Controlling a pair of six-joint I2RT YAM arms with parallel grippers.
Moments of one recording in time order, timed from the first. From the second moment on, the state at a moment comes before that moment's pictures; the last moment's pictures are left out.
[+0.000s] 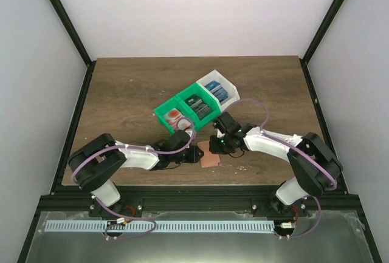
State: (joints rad) left arm -0.92 1.64 0.58 0.27 0.16 -0.85; right arm 0.71 1.51 0.79 -0.40 -0.23 0.64
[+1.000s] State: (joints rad) left arm -0.92 1.65 0.58 0.28 0.16 -0.86; right arm 0.75 1.58 0.87 -0.45 -0.19 0.62
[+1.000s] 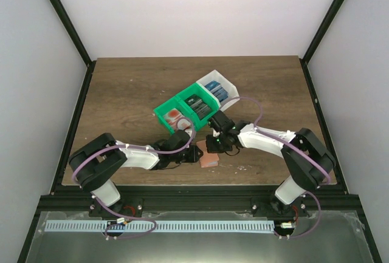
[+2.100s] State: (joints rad) left arm -0.87 1.64 0.52 0.38 0.22 -0.96; right arm 0.84 1.67 0.97 -0.53 -0.08 0.60
